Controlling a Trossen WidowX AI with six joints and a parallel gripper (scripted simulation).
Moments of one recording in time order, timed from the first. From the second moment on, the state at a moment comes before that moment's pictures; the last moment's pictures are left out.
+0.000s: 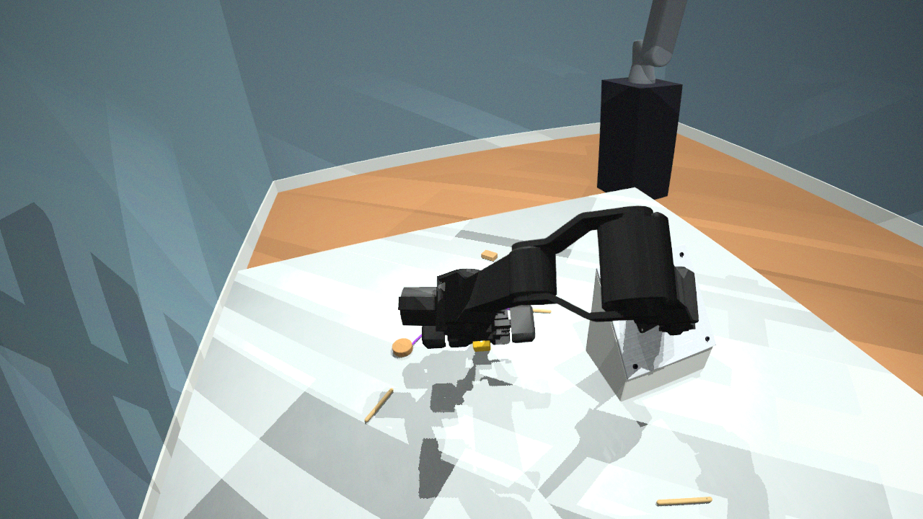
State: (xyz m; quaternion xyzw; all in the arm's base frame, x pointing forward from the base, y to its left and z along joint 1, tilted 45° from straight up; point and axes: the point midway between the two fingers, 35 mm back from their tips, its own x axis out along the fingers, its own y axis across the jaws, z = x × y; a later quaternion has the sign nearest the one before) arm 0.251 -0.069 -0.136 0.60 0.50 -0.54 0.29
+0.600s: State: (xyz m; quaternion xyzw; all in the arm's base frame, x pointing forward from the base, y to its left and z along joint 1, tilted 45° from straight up) arm 0.255 -0.055 -0.132 0.53 0.46 -0.62 0.35
